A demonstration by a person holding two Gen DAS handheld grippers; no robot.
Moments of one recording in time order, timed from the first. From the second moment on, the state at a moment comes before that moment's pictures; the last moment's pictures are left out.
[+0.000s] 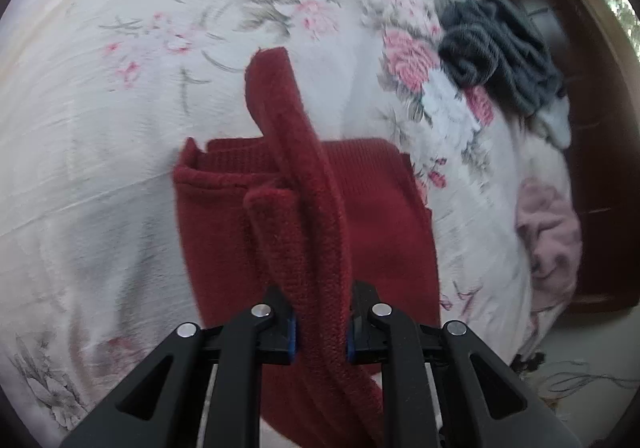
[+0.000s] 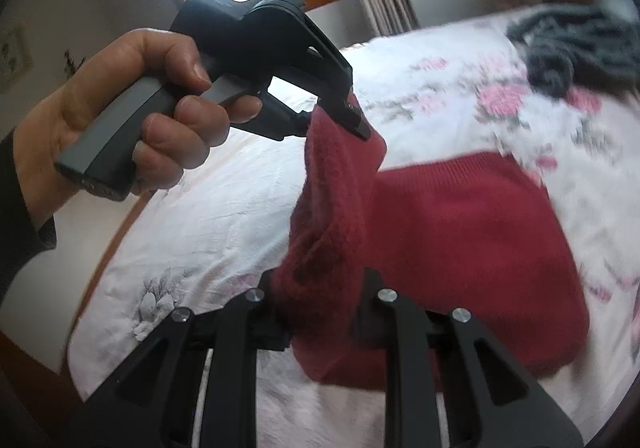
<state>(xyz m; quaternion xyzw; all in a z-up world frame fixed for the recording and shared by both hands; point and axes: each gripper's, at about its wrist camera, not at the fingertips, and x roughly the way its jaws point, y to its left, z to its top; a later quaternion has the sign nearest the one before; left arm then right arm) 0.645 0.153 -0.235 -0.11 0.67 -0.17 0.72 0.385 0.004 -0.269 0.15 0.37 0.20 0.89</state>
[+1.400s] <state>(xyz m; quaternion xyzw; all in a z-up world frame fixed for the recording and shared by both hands) 0.618 -0.028 -0.293 0.03 0.66 -0.09 0.75 0.365 -0.150 -0.342 0.33 0.41 0.22 0.82</state>
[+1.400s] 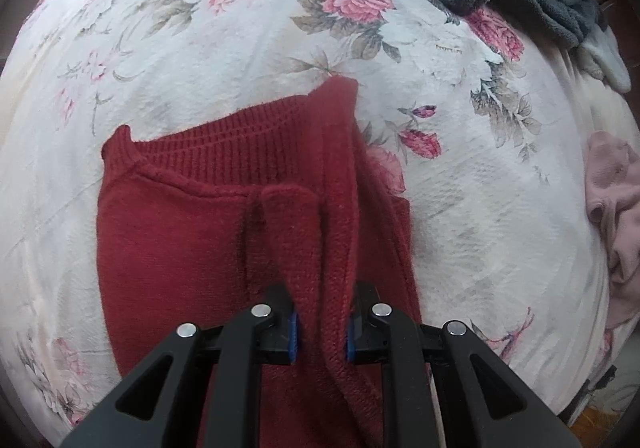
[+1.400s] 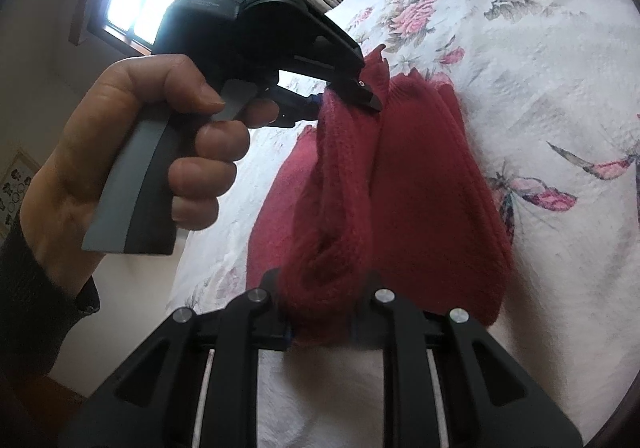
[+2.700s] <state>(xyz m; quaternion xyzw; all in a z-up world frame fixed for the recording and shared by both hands) 0.551 0.055 -0.258 -0.10 0.56 -0.22 0.79 0.365 -0.212 -0.386 0.45 0.45 0.18 0.75</state>
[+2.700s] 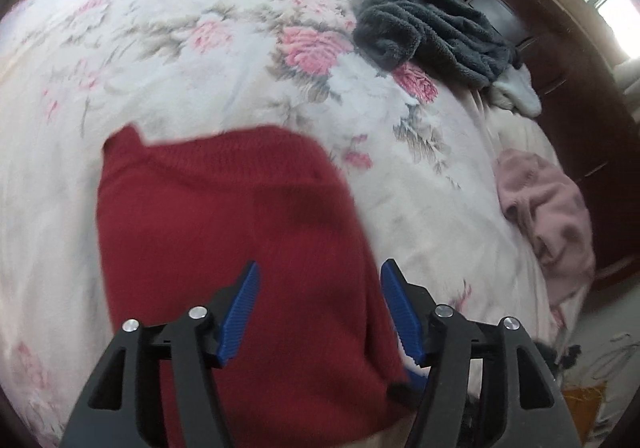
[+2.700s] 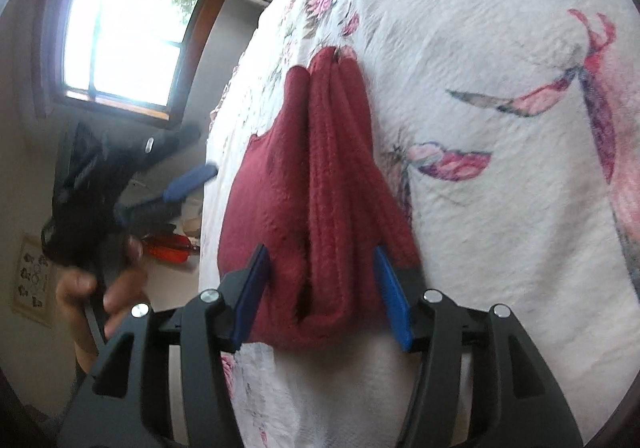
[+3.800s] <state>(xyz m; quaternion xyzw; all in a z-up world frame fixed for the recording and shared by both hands) 0.449 0.114 -0.298 -0.19 0.57 -0.30 0.74 0.439 -0.198 -0.319 0.36 0.47 0.20 0.78</state>
